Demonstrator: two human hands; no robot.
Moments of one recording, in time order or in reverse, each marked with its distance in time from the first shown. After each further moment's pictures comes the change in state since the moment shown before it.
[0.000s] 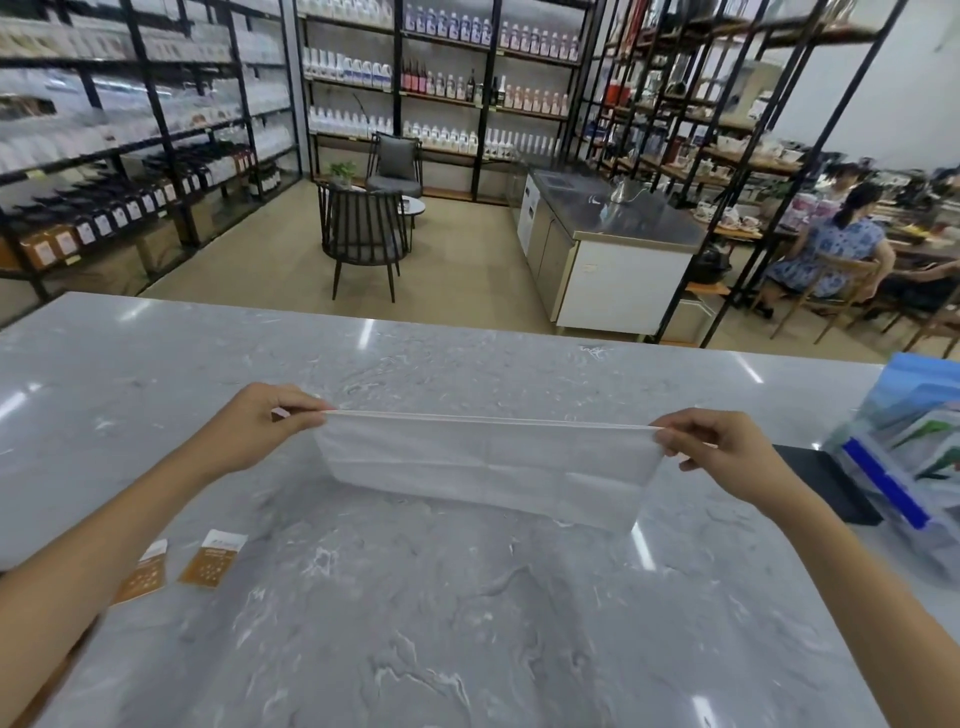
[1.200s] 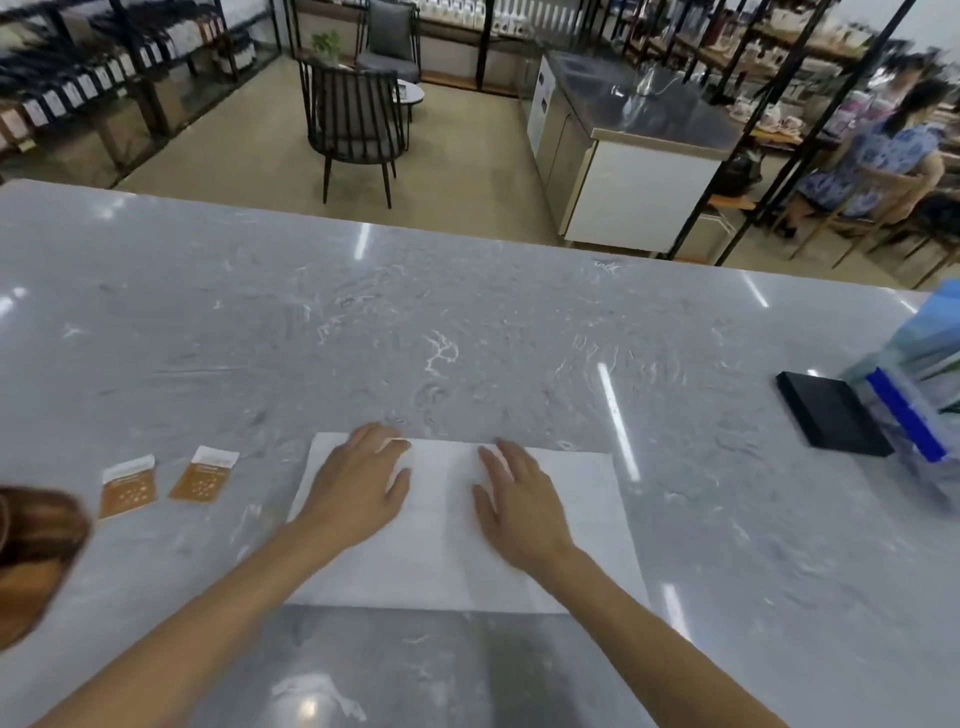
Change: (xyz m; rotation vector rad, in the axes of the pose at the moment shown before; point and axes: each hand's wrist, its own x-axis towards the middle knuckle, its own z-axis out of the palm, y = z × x) left_hand -0.081 -0.013 0.171 0.533 -0.132 -0.054; right_hand -0.065 0.010 0.267 -0.553 -0.177 -0.010
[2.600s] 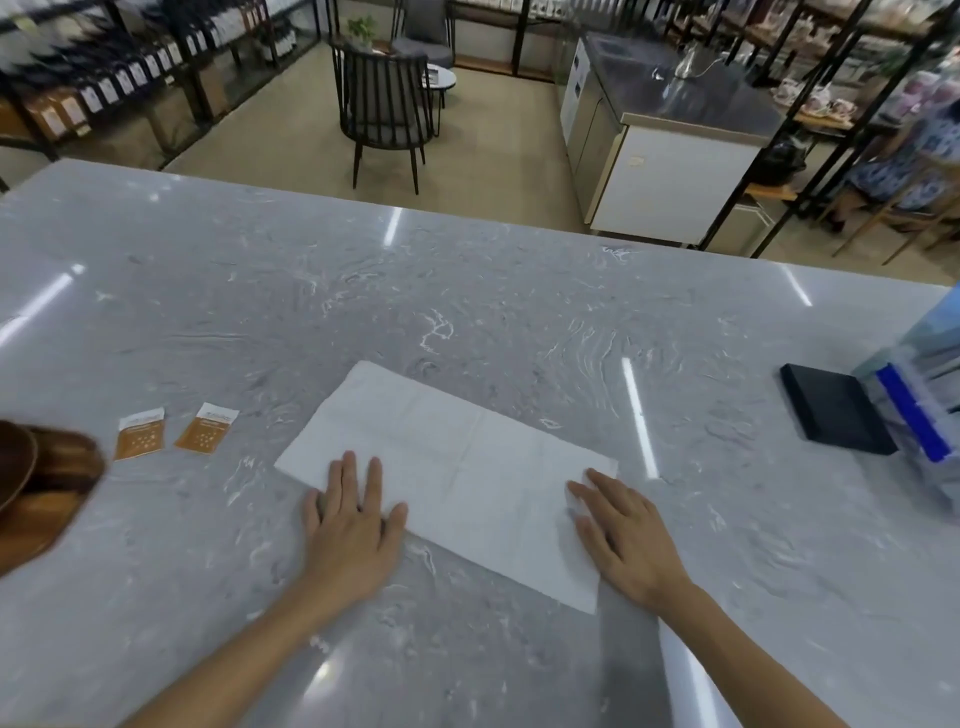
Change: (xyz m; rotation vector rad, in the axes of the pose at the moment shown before) left_hand -0.084 0.061 0.051 0.100 -0.205 -0.438; right_hand -0.095 0.153 -0.045 -0.001 -0.073 -0.035
